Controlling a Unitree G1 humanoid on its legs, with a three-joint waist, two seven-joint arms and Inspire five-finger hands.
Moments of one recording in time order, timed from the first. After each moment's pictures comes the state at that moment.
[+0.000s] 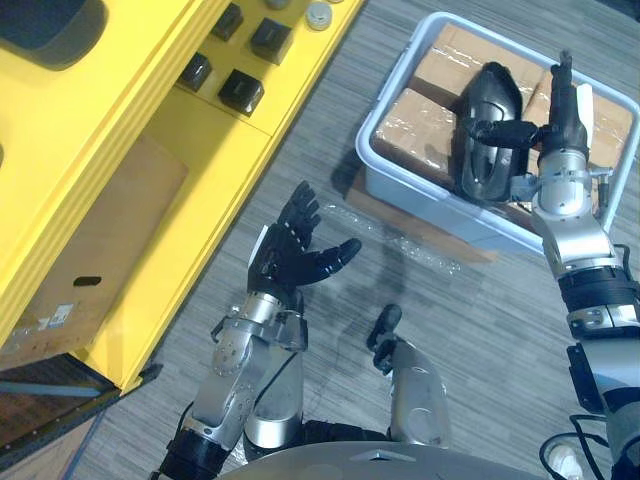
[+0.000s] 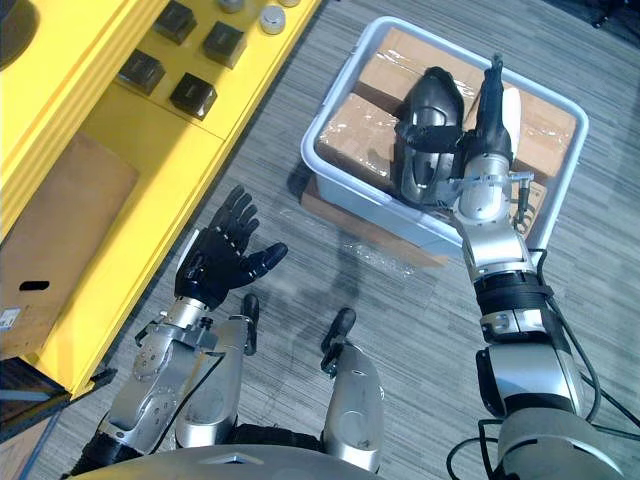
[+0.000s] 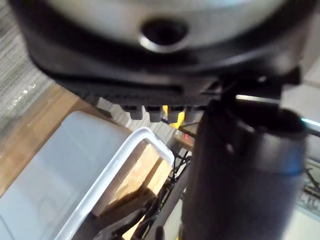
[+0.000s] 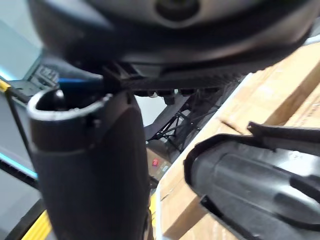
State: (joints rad) left arm 0.07 0.21 -0.34 -0.11 -0.50 -0.24 0.00; right arm -0.67 -0.67 0.10 0.47 0.12 0.07 -0.33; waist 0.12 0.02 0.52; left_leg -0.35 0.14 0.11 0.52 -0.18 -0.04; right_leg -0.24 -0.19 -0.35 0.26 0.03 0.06
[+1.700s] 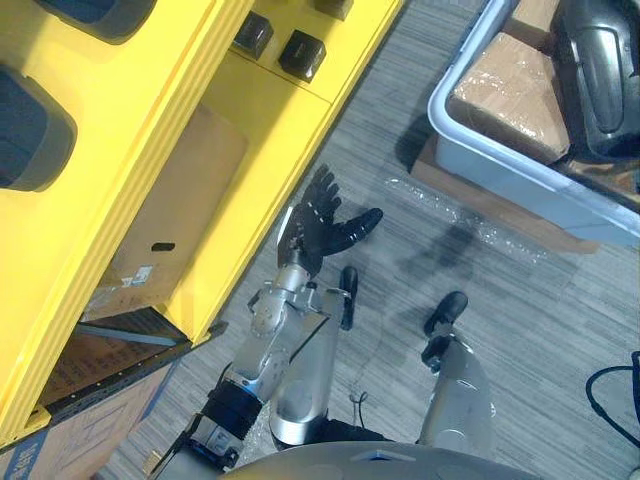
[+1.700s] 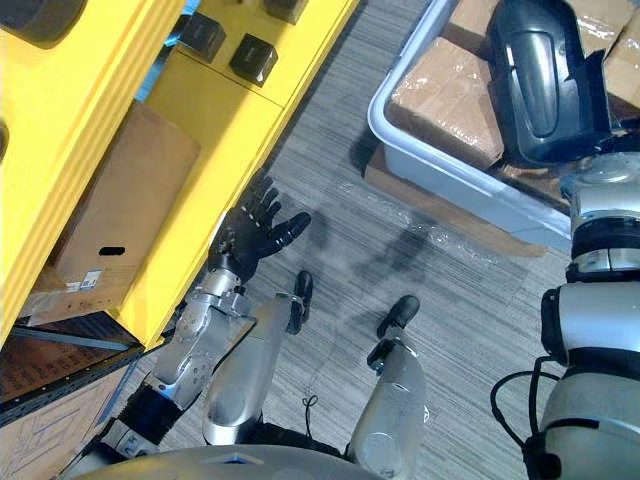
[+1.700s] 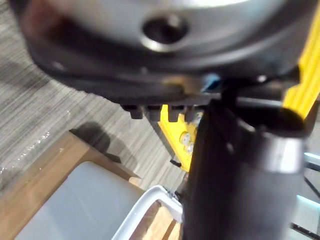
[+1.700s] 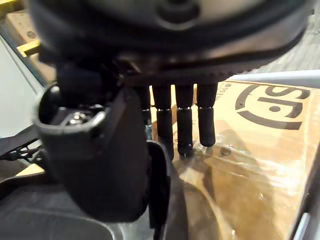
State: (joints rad) left arm -0.15 0.11 -0.43 0.13 -0.59 -0.28 0.10; right arm -1.08 -0.98 0.24 1.16 0.16 0.38 -0.32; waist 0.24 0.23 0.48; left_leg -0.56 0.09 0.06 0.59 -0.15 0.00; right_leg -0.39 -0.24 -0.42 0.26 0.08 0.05
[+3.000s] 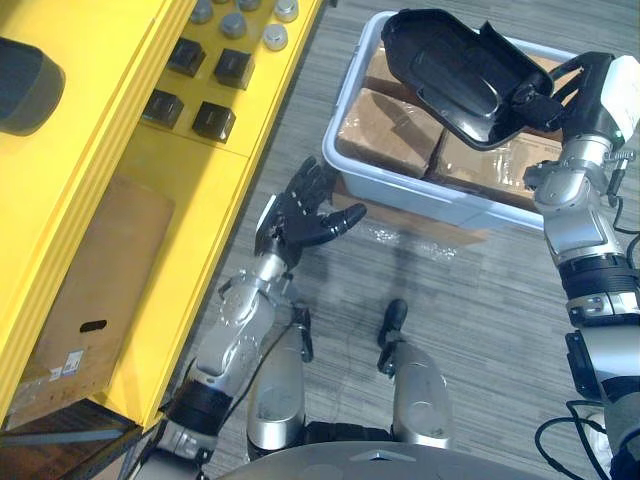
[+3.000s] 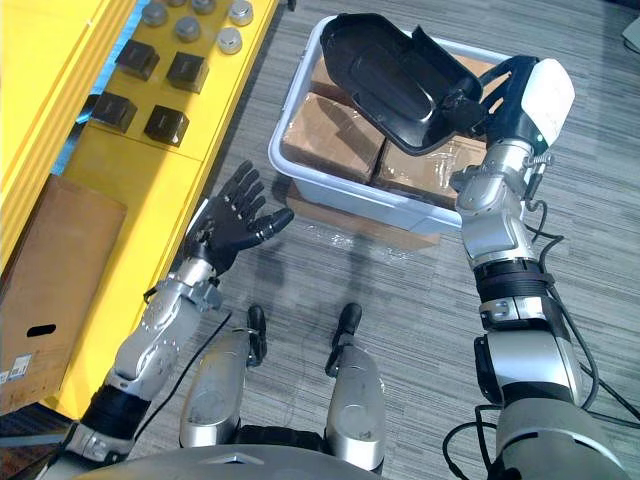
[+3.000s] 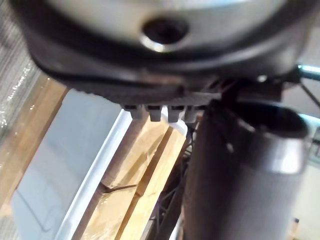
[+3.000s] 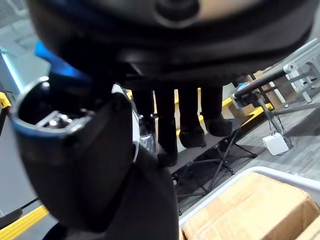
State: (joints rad) left arm -0.23 0.23 -0.28 -0.02 -0.62 0.06 0.05; right arm -0.76 -0.69 0.10 0.50 -0.32 0.16 -0.52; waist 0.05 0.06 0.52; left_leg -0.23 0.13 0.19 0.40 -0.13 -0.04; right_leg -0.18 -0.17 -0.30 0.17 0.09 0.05
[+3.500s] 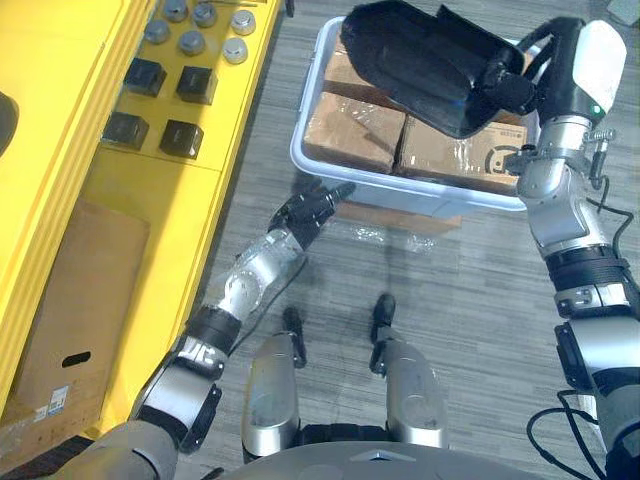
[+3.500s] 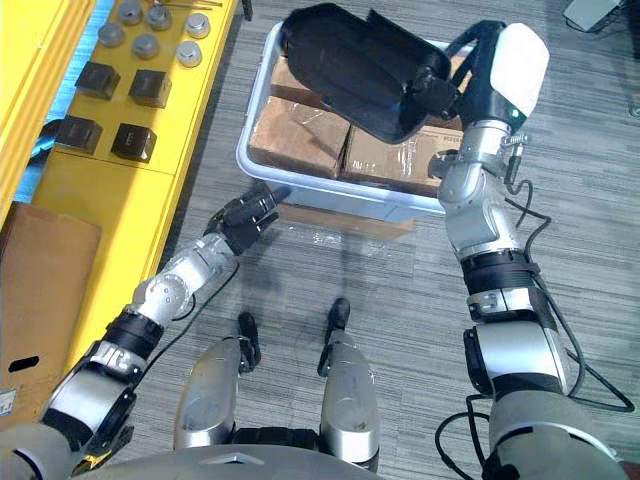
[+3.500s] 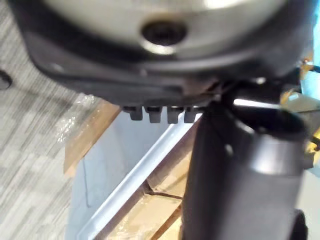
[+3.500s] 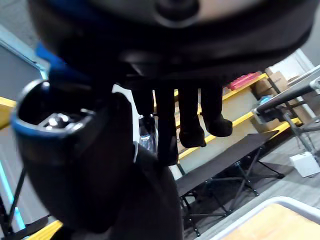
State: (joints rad) left arm -0.57 0.24 -0.28 0.45 -1.14 0.23 0.13; right arm -0.81 -0.65 0.15 0.47 -0.43 0.03 -0.51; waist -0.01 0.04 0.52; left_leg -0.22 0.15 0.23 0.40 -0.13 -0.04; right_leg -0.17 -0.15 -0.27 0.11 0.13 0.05
